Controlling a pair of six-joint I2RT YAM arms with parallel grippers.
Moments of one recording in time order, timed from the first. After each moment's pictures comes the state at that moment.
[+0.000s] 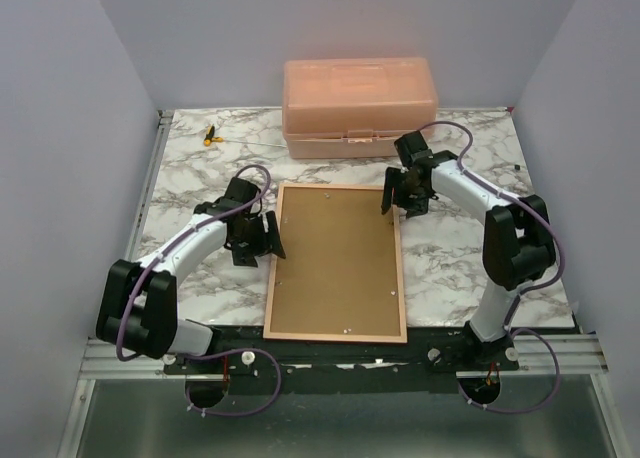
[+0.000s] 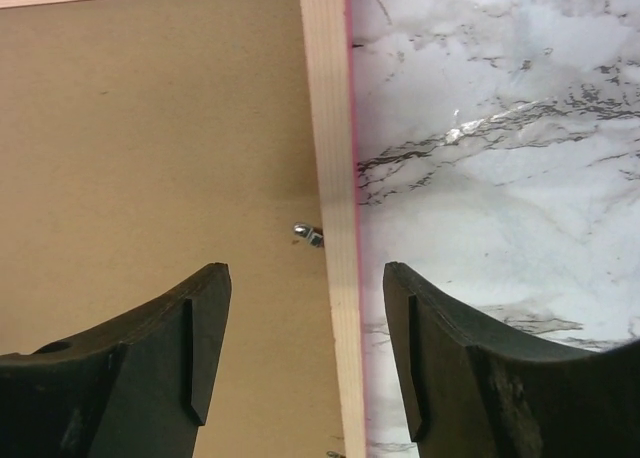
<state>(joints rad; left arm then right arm) -0.32 1.36 0.83 -0.68 0.23 -0.57 0.36 1.84 1.36 -0.74 0.04 0.47</state>
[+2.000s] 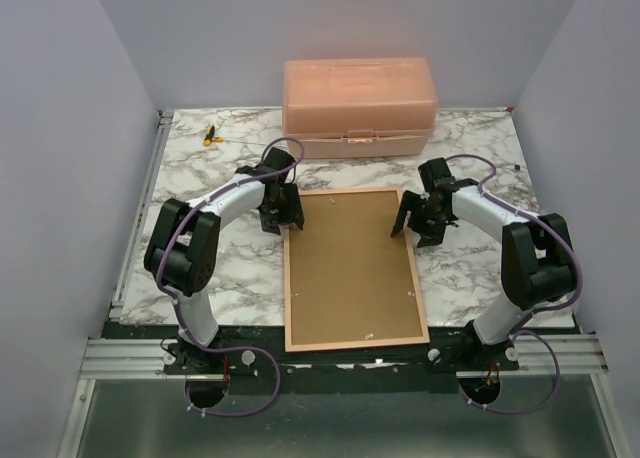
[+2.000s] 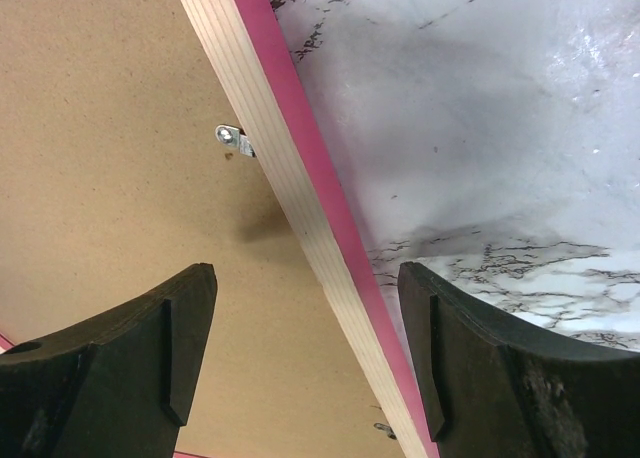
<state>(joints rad) -0.41 1.80 1.23 -0.65 0.10 -0.62 0.25 1.66 1.02 -0.62 -0.13 0.58</state>
